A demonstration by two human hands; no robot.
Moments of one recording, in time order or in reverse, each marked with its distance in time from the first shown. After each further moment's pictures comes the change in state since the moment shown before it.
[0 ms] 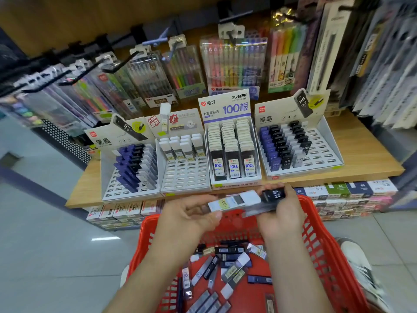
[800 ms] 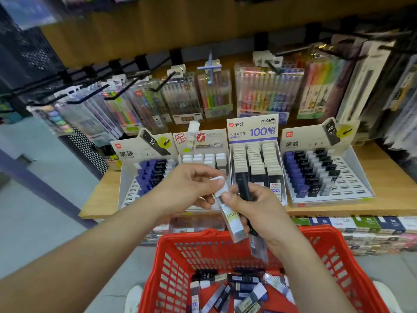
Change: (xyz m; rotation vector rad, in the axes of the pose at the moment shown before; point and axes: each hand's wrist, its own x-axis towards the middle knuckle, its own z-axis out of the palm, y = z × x) left_hand 0.075 0.056 -0.069 0.122 -0.289 0.044; right_hand -0.045 0.043 0.064 -1.243 -0.629 -0.150
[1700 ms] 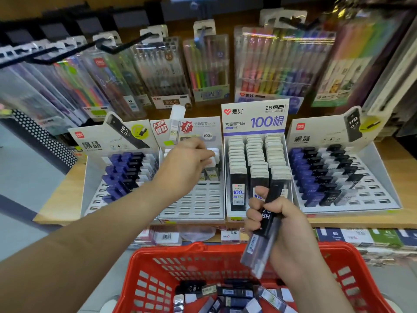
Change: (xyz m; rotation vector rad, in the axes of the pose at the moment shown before) left_hand 0.141 -0.065 -0.010 0.981 0.340 0.658; right_hand 0.047 0.046 -0.035 0.828 0.168 0.207
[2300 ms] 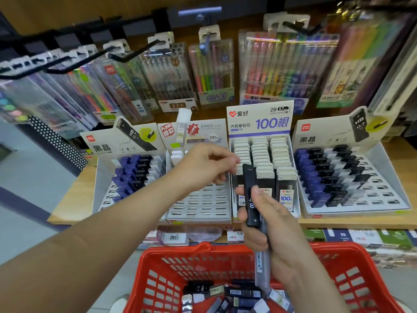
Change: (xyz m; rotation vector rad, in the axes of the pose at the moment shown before) left_hand 0.009 0.041 -0.024 -0.814 -0.293 -0.492; right_hand -0.007 0.008 0.010 -0.368 -0.113 -0.014
